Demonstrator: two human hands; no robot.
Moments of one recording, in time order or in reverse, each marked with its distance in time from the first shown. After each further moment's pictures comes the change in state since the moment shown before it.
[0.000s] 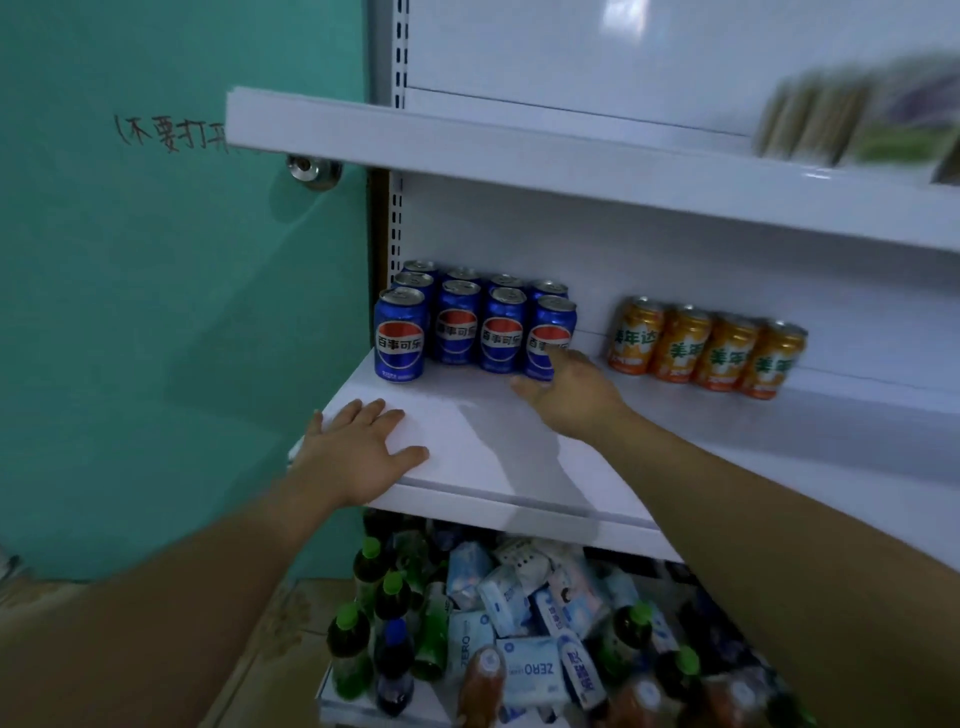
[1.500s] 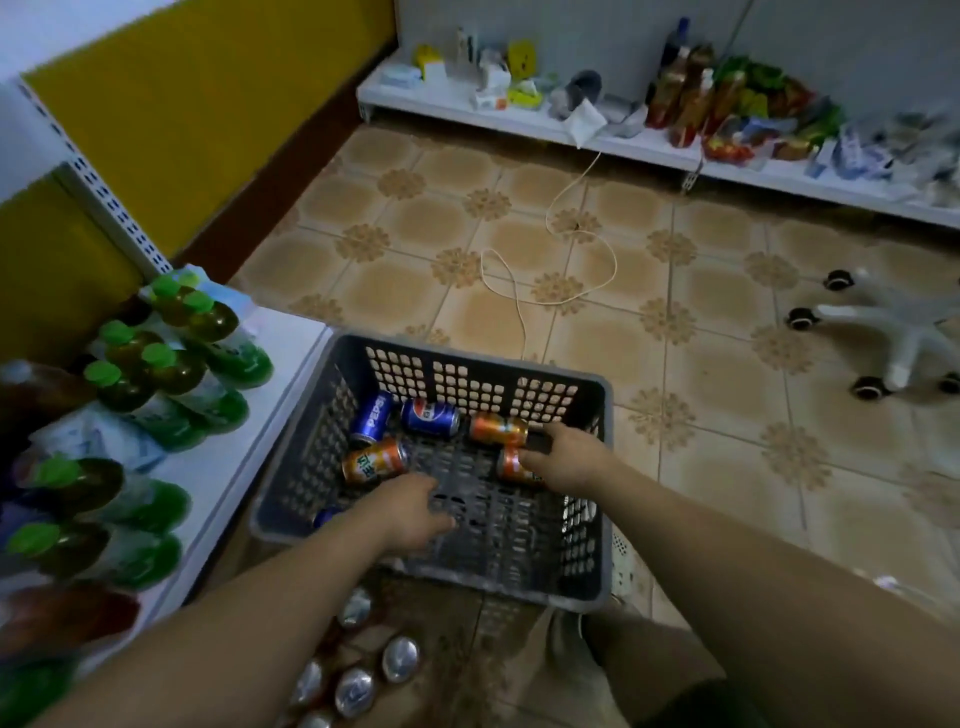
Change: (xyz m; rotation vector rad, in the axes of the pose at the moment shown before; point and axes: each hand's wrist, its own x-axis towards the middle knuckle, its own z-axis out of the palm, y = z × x) left_hand -0.301 0.656 0.431 0.433 -0.990 1.137; right_hand -0.683 0.532 0.012 0.391 0.037 1.594
